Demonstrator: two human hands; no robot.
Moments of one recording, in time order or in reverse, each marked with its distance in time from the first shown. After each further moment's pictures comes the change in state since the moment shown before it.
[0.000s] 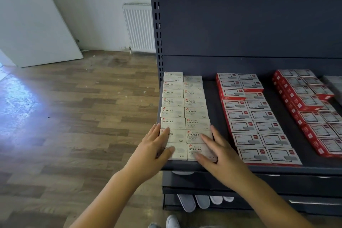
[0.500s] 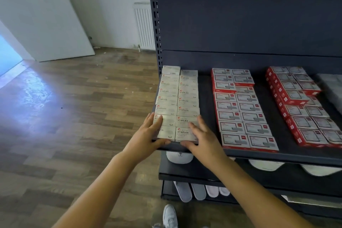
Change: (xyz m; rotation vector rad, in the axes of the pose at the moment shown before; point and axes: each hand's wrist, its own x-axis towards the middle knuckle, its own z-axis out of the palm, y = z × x) left_hand -0.010 0.023 0.010 -0.016 0.034 -0.086; right_hand 0.001 0.002 0.008 -0.045 0.047 -0.072
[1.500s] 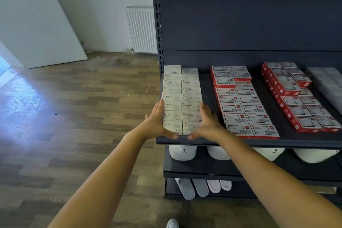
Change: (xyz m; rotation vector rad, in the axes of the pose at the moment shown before) left_hand 0.039 -0.034 -0.009 -0.095 -0.230 -0.116; right_hand 0.028 -0.014 -0.012 0.127 -0.149 0.279
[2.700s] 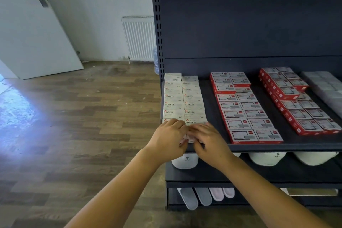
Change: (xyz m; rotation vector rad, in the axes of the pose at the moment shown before) left_hand -0.034 0.047 0.010 0.576 0.197 0.413; right_hand -0.020 0.014 0.034 -0.247 0.426 -0.622
